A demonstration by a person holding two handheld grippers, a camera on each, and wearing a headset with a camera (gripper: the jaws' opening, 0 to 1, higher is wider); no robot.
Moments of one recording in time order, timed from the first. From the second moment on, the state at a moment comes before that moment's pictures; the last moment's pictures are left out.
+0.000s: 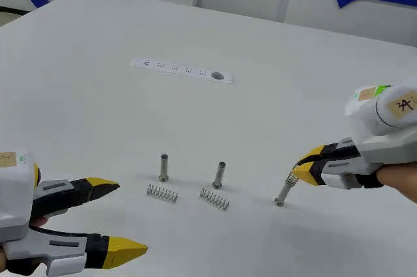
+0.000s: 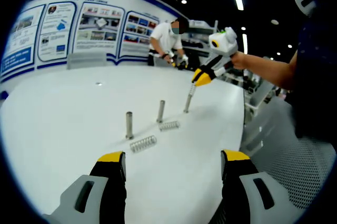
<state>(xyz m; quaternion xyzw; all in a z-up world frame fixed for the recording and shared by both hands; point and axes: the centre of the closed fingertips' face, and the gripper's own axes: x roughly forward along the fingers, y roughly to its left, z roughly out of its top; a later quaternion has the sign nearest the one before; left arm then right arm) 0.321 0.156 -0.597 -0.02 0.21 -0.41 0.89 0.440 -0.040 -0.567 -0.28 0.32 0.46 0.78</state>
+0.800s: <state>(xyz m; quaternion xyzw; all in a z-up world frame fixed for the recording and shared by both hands) 0.320 0.155 -0.600 -0.02 0.22 -0.41 0.89 0.450 -0.042 -0.614 -0.27 0.36 0.46 0.77</state>
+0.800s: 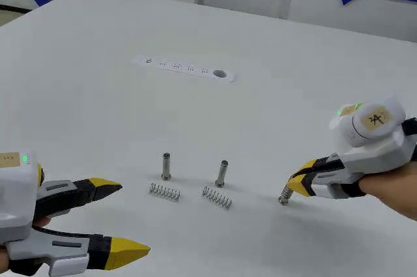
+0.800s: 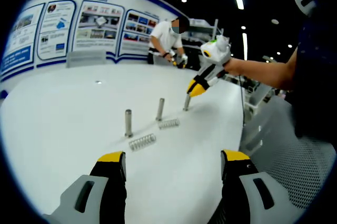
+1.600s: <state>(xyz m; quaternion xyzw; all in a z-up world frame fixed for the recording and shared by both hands) 0.319 0.155 -0.599 -0.02 0.22 -0.41 0.89 0.446 -0.038 -0.606 -0.28 0.34 0.46 0.77</state>
